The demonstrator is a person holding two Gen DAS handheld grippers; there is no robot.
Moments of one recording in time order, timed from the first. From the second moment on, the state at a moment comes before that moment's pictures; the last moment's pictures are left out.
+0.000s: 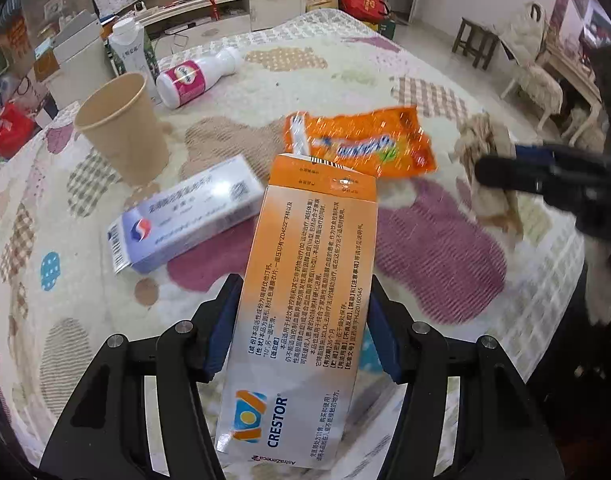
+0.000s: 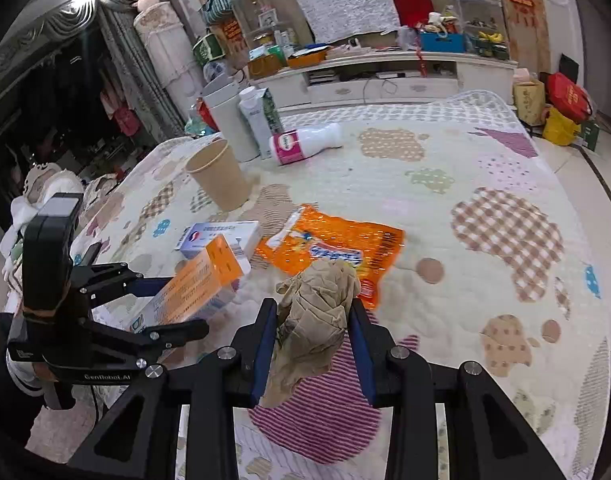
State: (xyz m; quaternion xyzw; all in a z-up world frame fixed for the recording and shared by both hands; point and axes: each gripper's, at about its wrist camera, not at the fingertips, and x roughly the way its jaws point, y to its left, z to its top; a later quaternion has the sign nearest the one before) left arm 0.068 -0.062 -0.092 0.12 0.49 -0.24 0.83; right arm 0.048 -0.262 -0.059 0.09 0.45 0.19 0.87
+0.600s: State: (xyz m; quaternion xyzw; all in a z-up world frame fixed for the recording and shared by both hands) left arm 0.068 -0.167 -0.053 0.11 0.46 -0.27 0.84; right arm 0.022 -0.362 -0.054 0.12 0.44 0.11 0.89
